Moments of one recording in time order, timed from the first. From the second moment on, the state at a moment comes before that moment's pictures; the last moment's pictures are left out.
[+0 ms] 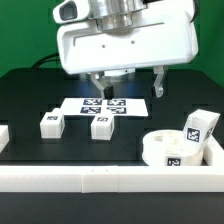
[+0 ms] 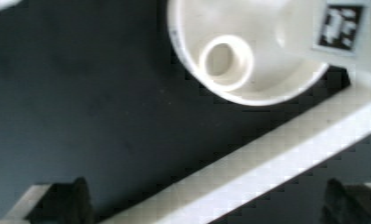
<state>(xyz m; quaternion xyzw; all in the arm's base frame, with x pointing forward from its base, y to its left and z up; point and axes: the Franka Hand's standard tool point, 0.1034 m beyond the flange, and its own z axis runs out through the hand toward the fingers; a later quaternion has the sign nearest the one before) 0.595 -0.003 0.105 -0.98 0.19 -0.03 0.09</state>
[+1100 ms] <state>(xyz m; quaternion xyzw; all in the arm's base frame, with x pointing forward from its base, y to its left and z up) 0.542 -0.047 0.053 -0.98 0.18 -0.06 0.02</state>
